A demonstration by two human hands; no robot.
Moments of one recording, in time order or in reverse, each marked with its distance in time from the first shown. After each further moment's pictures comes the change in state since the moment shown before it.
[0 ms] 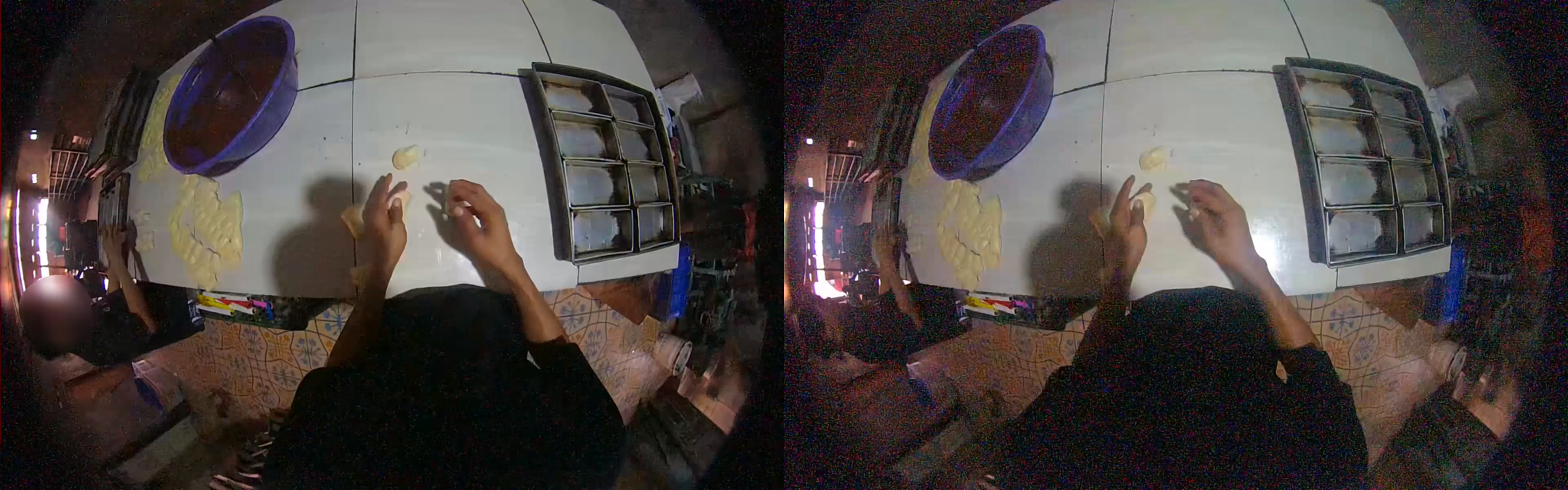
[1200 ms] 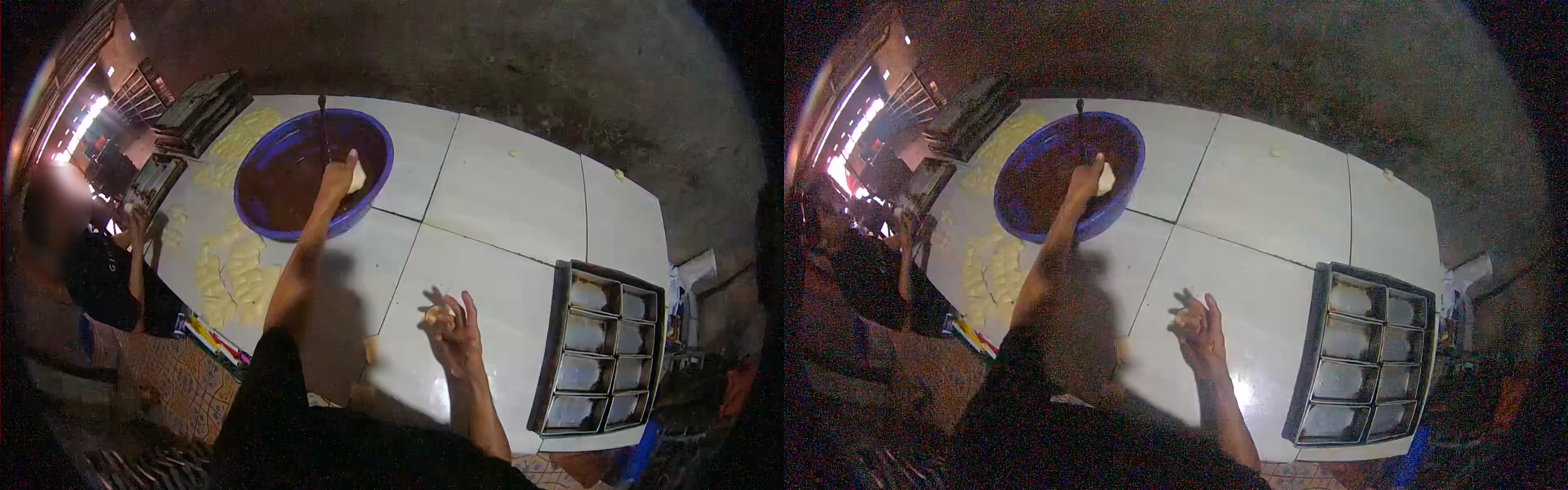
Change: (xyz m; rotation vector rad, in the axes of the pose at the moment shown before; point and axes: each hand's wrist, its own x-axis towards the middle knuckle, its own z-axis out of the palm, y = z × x) left_hand 0.333 0.084 -0.214 0.420 0.207 -0.250; right_hand 0.094 0.001 0.059 1.109 -0.232 0.015
